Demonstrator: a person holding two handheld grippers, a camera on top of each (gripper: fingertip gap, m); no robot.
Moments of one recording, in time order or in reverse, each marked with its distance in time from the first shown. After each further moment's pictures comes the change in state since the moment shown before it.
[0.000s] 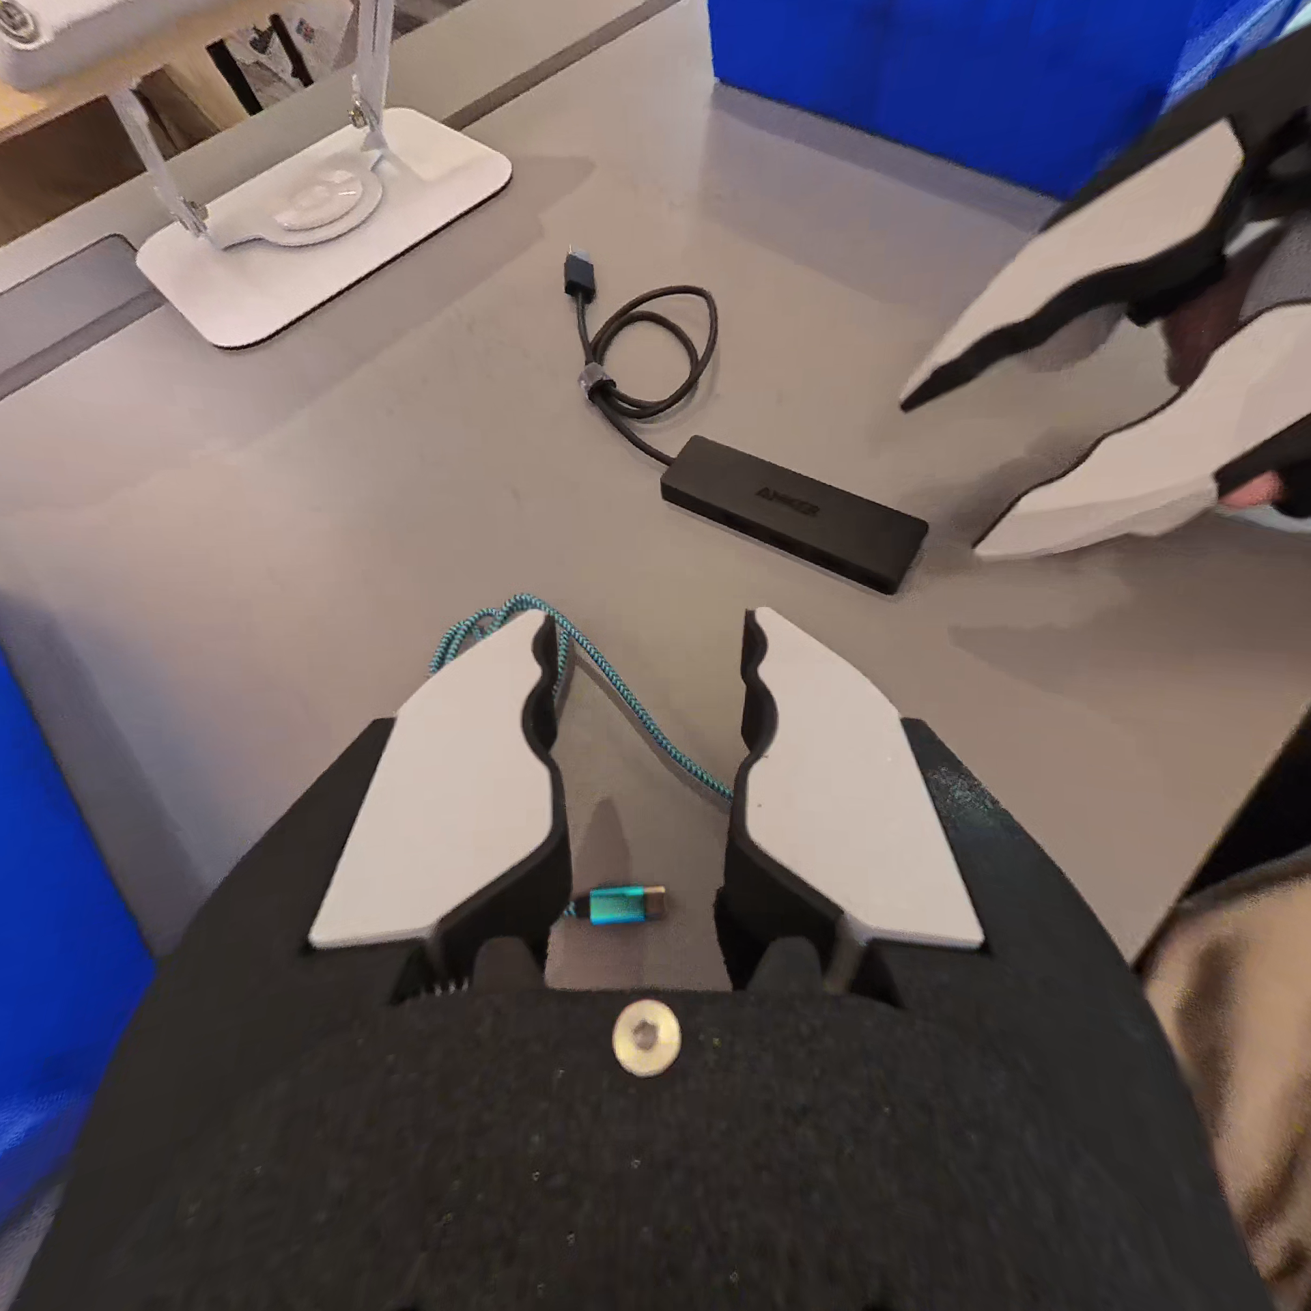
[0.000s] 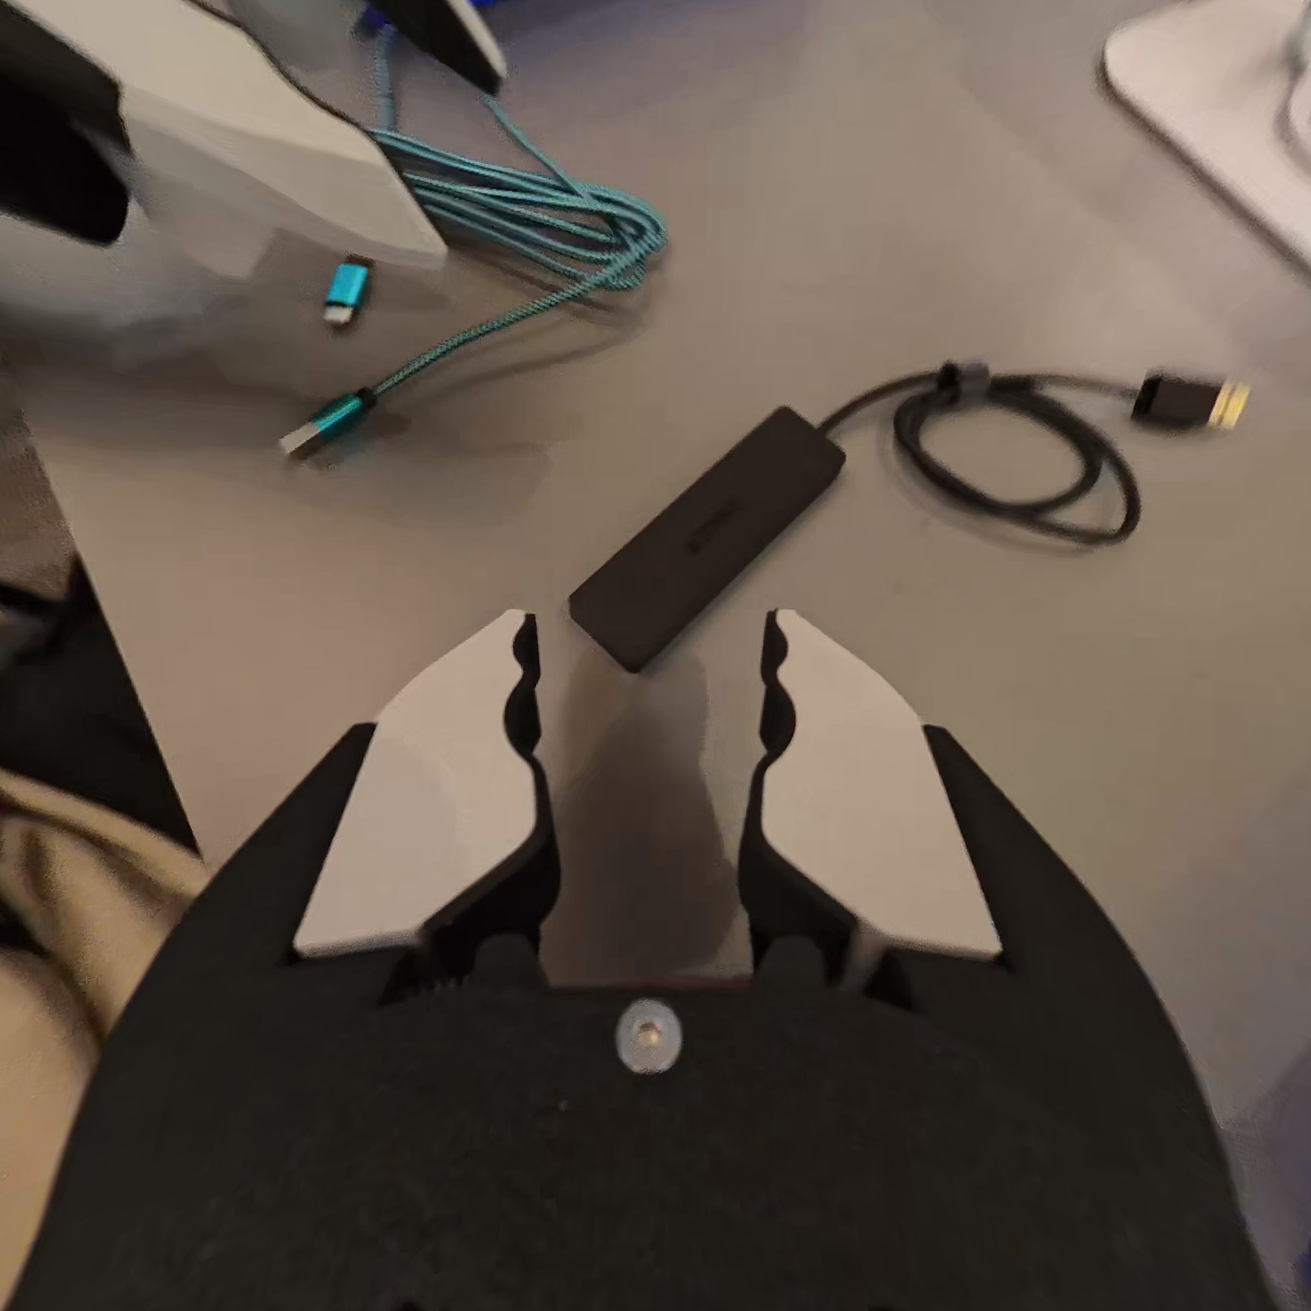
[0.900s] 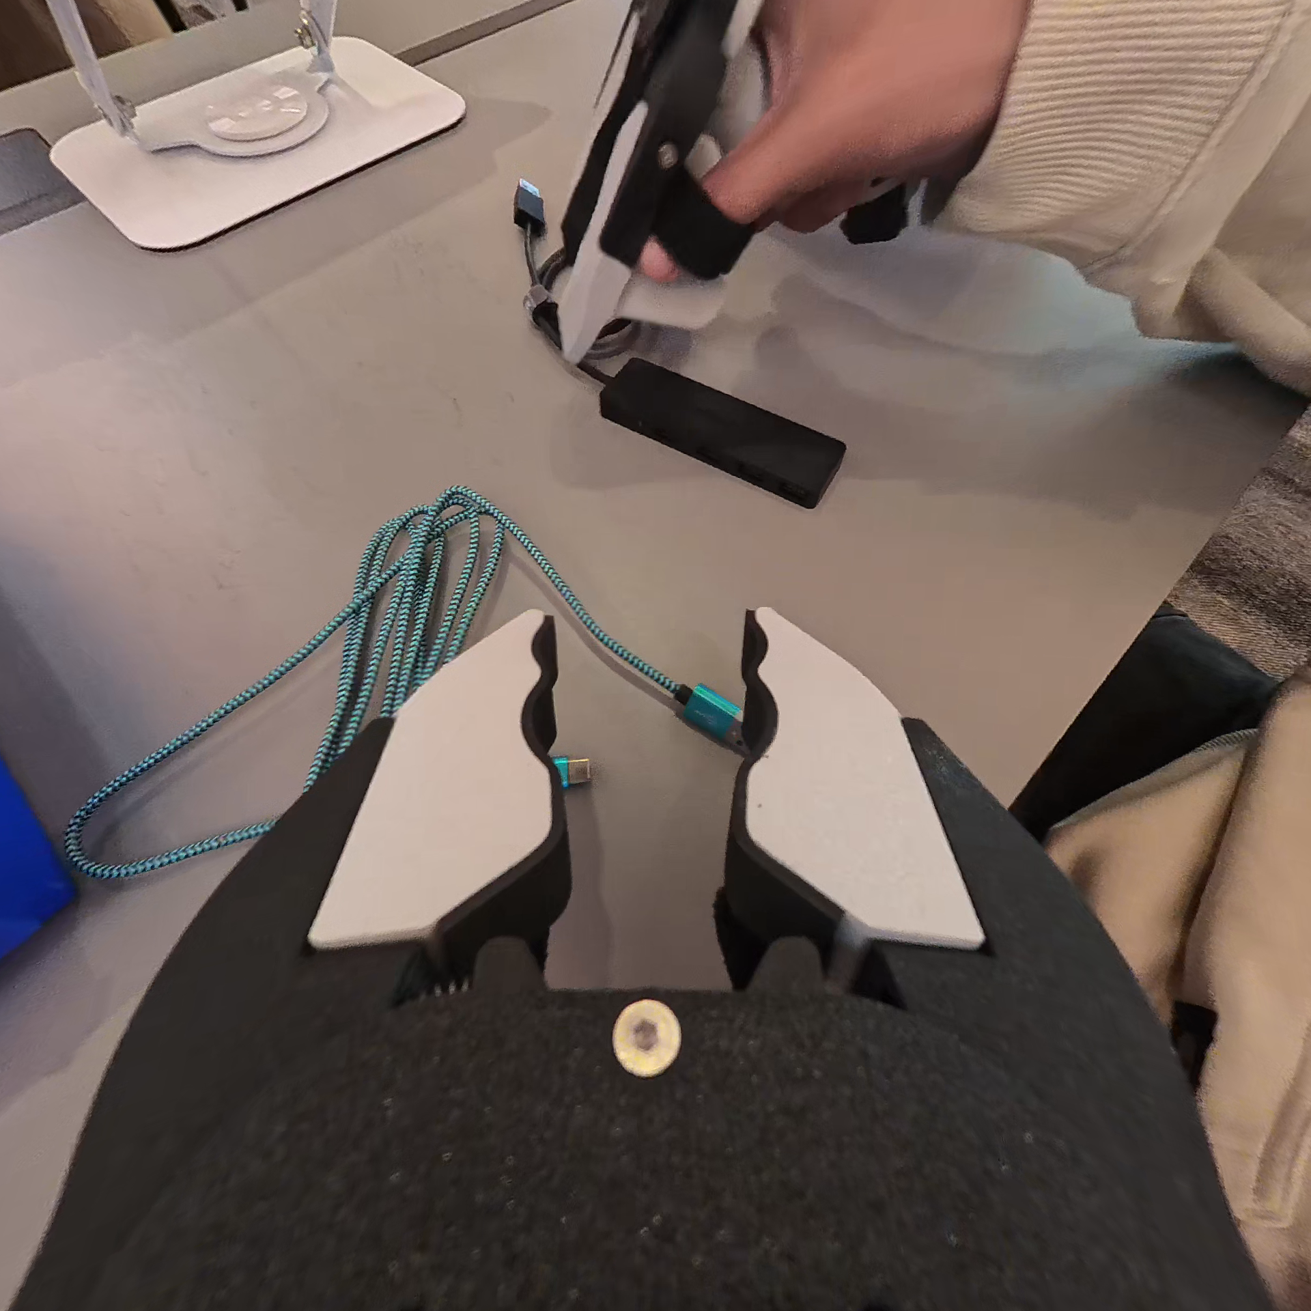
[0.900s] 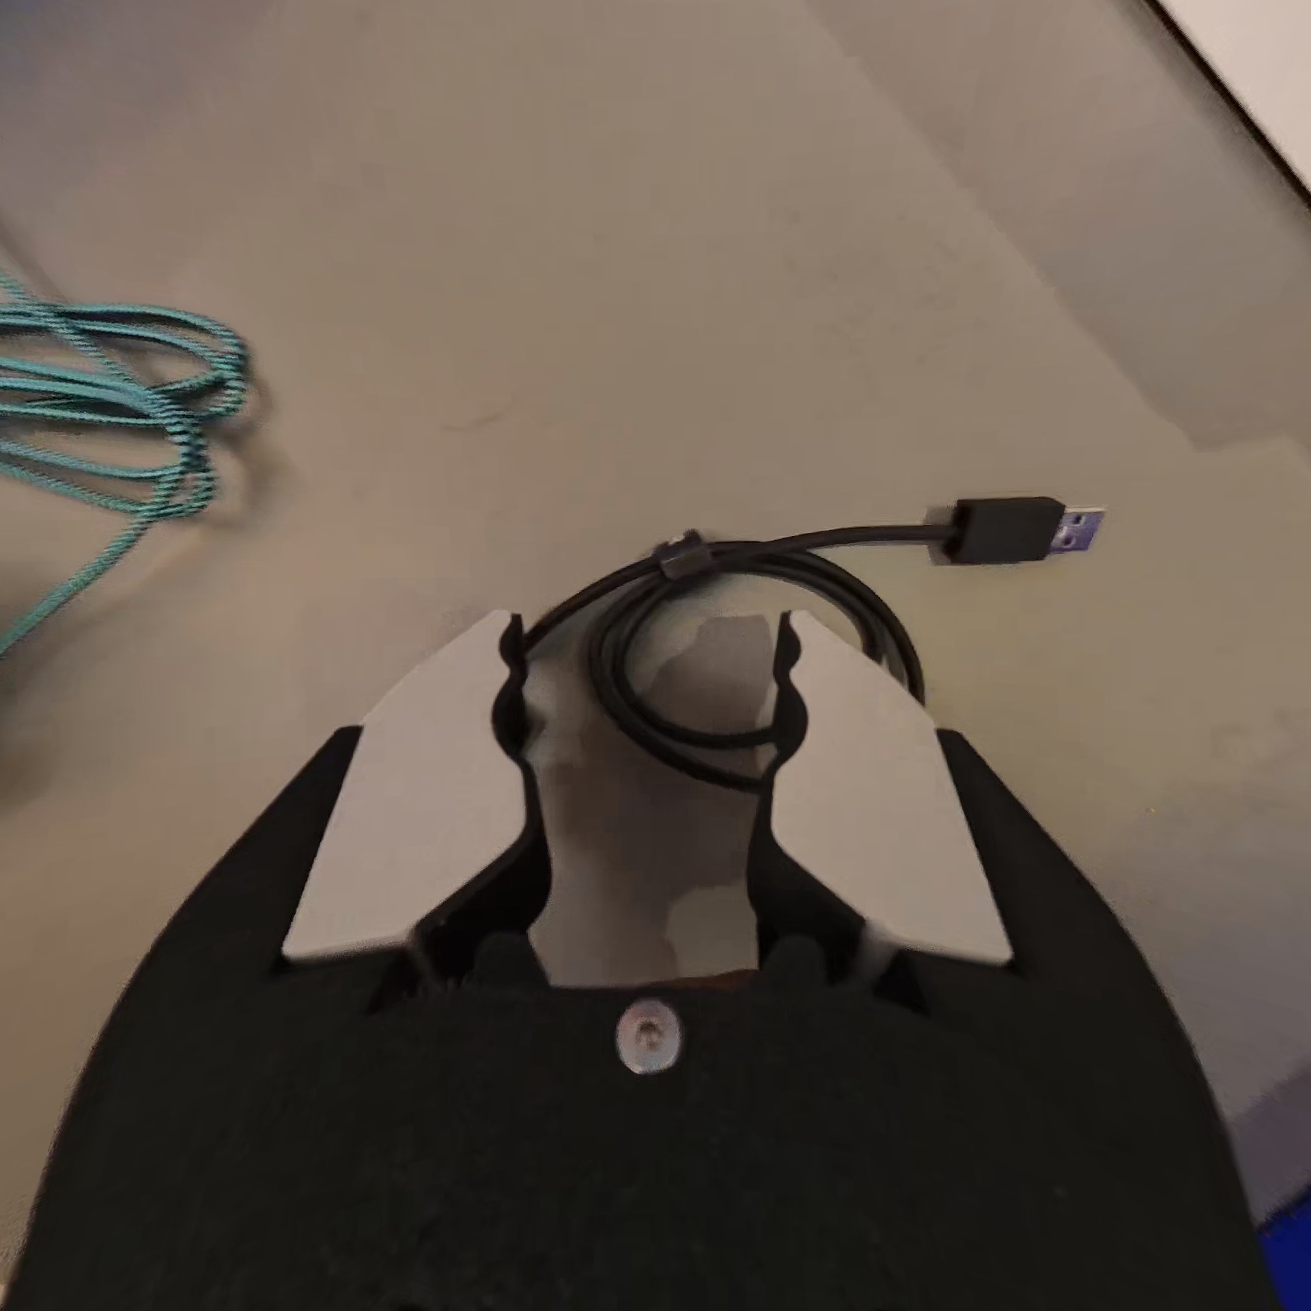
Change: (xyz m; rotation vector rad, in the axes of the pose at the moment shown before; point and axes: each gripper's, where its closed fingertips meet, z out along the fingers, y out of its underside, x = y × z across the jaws) left arm 0.021 0.027 -0.030 0.007 0.062 -0.074; right arm 0.106 -0.036 0.092 -0.334 0.045 0.173
